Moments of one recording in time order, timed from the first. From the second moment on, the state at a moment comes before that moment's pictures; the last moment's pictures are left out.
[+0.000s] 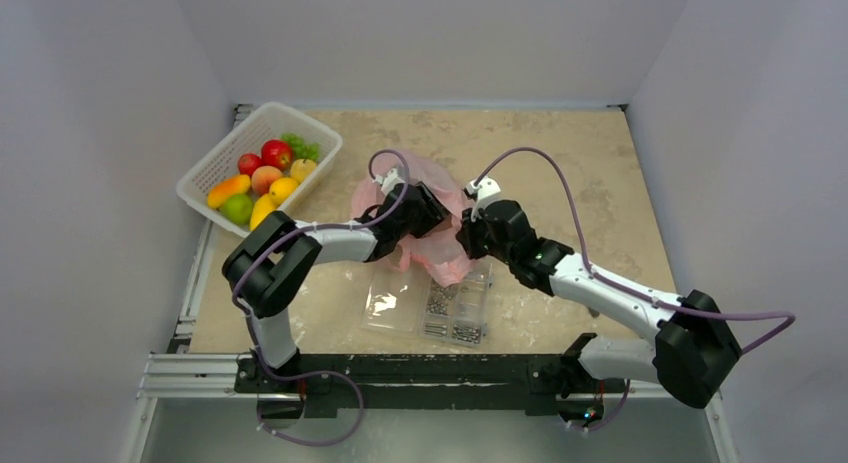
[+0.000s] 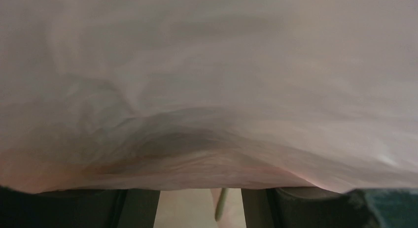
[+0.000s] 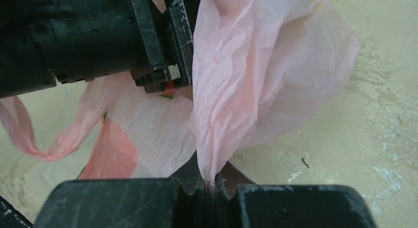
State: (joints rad) left arm -0.71 1.79 0.93 0.35 -0.13 -1.17; right arm 0.74 1.21 0.72 -0.04 0.11 0.27
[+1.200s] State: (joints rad) left arm -0.69 1.68 0.87 0.31 -0.05 -0.96; right arm 0.74 1.19 0.68 -0.01 0.09 0.25
